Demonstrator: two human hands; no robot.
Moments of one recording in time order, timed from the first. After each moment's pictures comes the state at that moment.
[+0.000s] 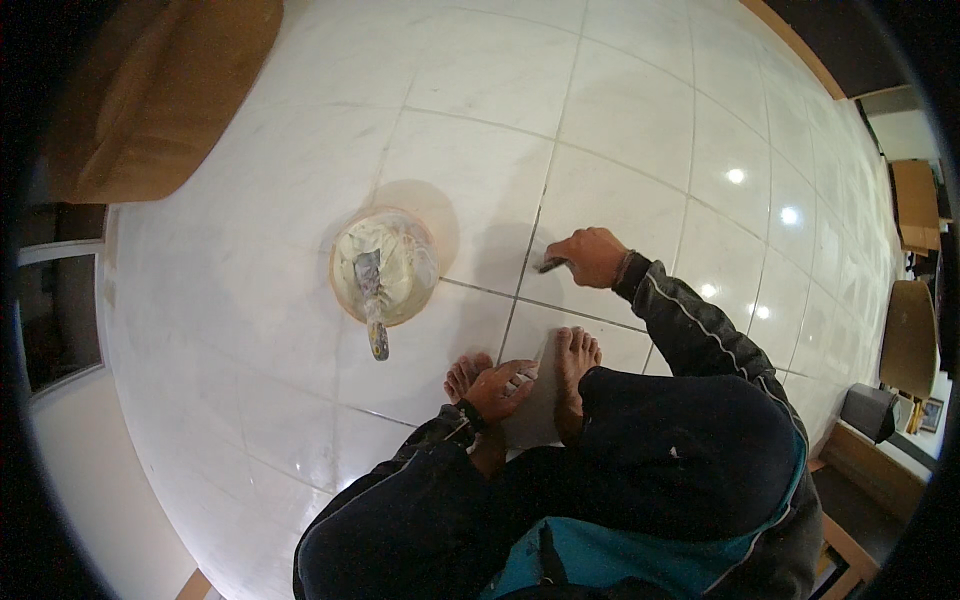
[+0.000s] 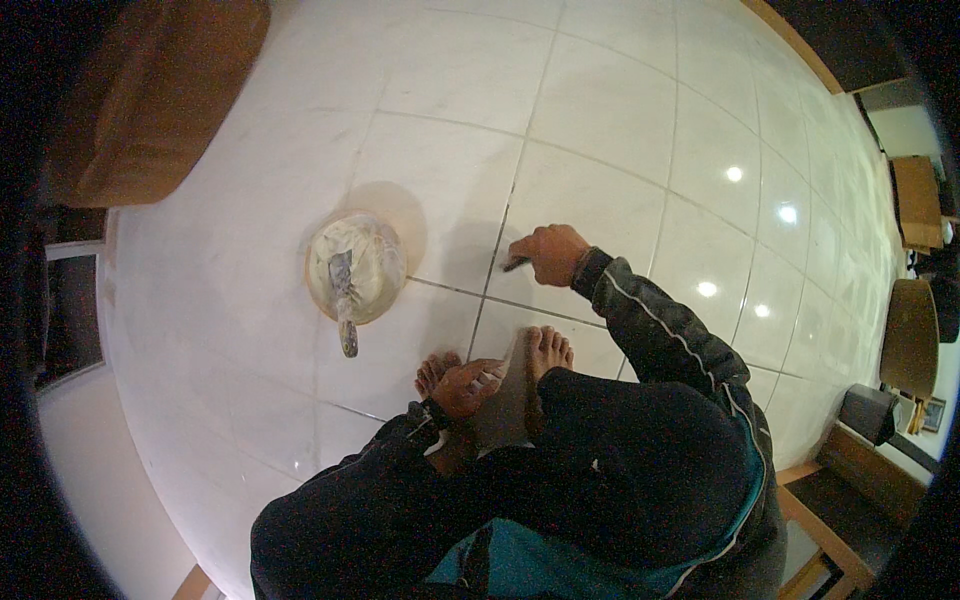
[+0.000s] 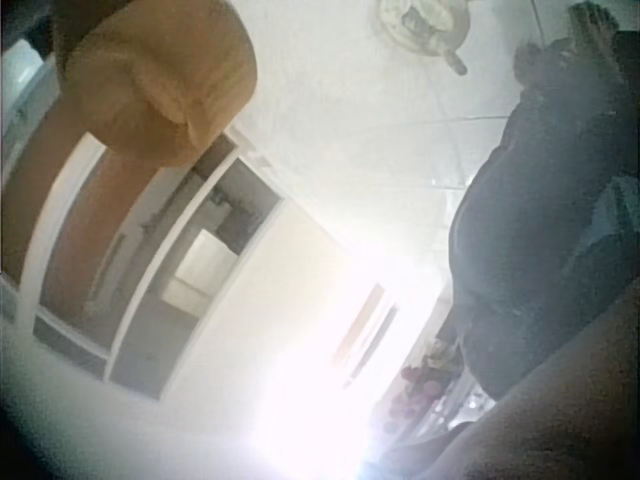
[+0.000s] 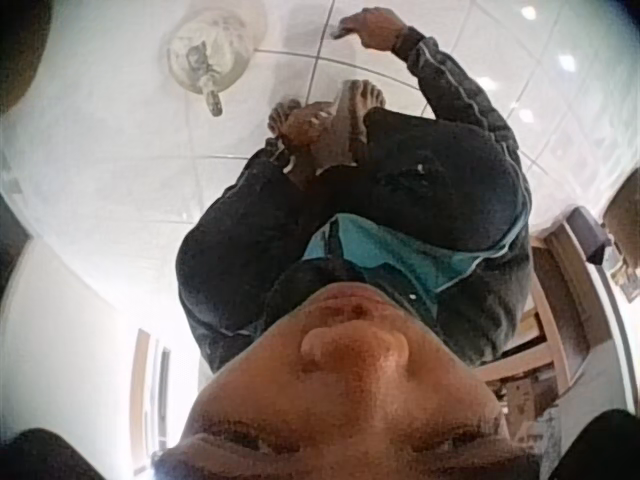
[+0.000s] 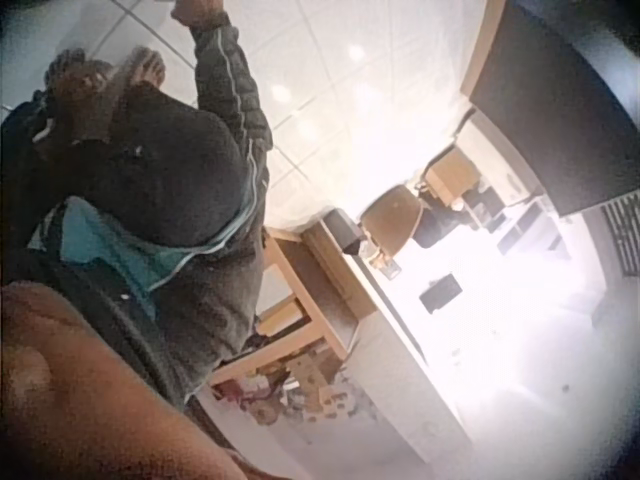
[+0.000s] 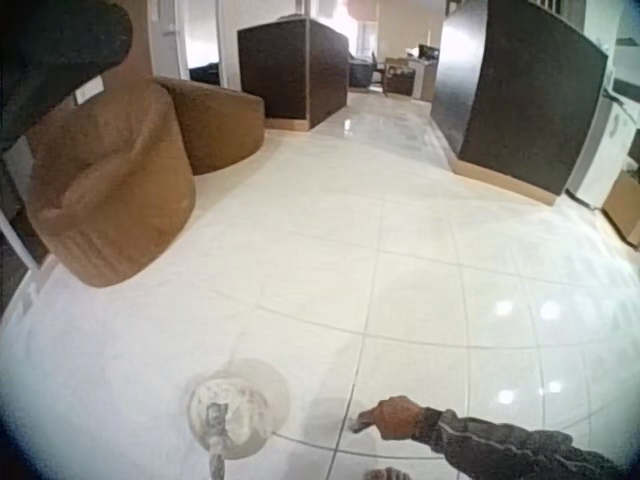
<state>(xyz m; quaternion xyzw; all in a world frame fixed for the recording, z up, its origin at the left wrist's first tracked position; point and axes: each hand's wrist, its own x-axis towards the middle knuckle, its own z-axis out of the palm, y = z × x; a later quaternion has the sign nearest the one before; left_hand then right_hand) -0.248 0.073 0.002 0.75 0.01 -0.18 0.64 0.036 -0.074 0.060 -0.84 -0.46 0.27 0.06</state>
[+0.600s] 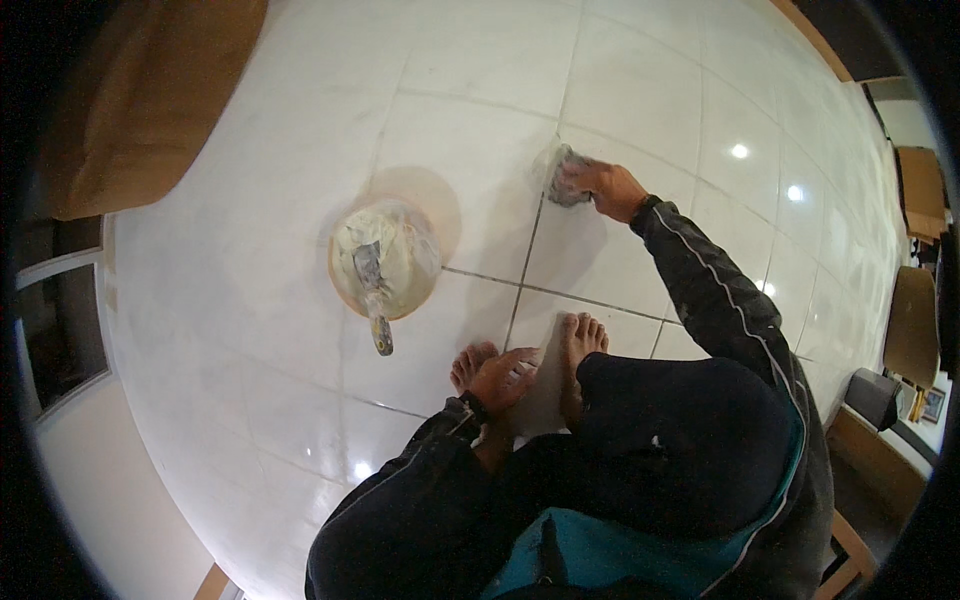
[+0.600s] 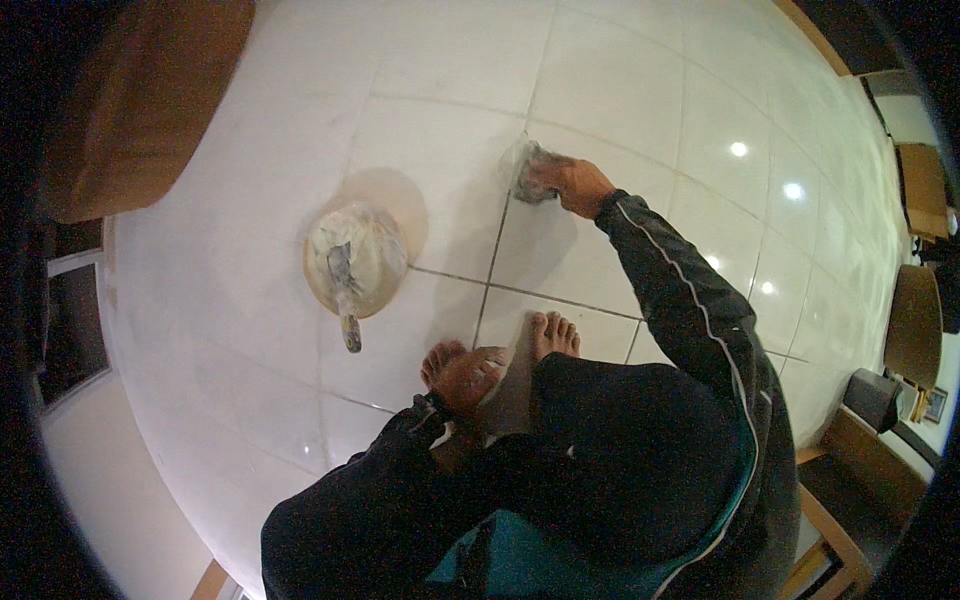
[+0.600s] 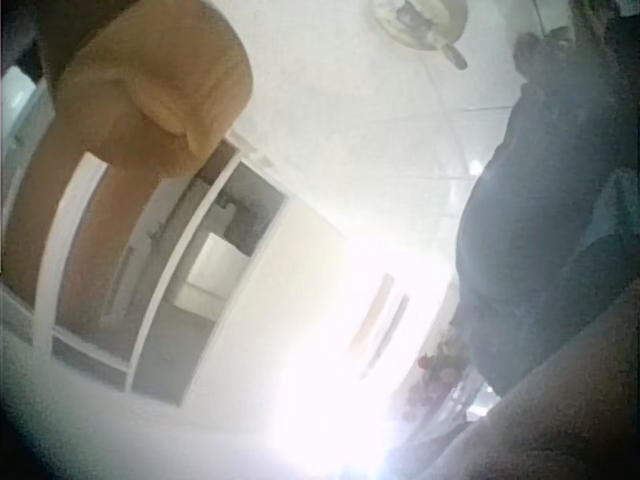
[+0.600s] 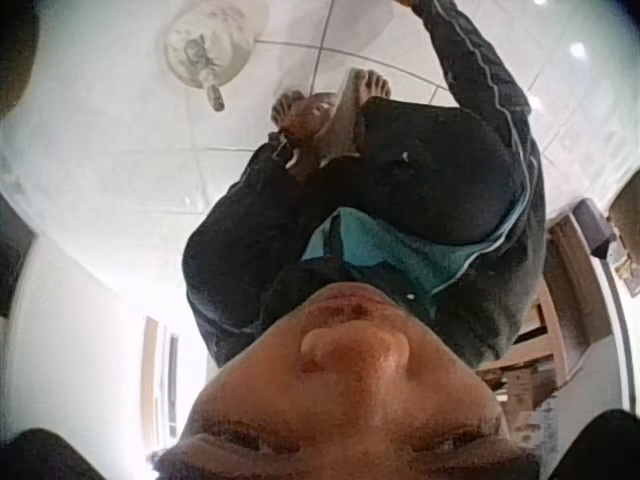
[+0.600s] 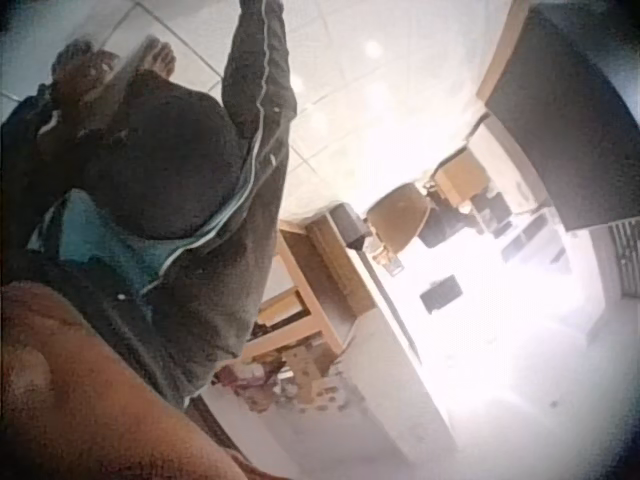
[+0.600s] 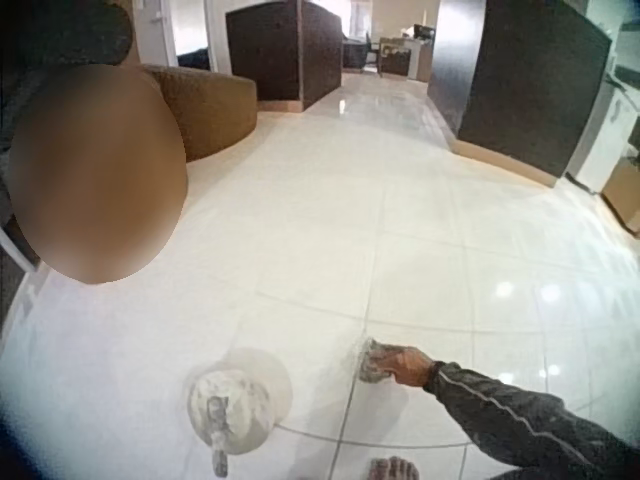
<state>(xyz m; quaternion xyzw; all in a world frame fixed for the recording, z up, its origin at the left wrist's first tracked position) -0.240 0.079 0.025 0.81 0.02 -0.18 0.56 0.115 -0.103 -0.009 -0.85 -0.48 0.12 0.21</state>
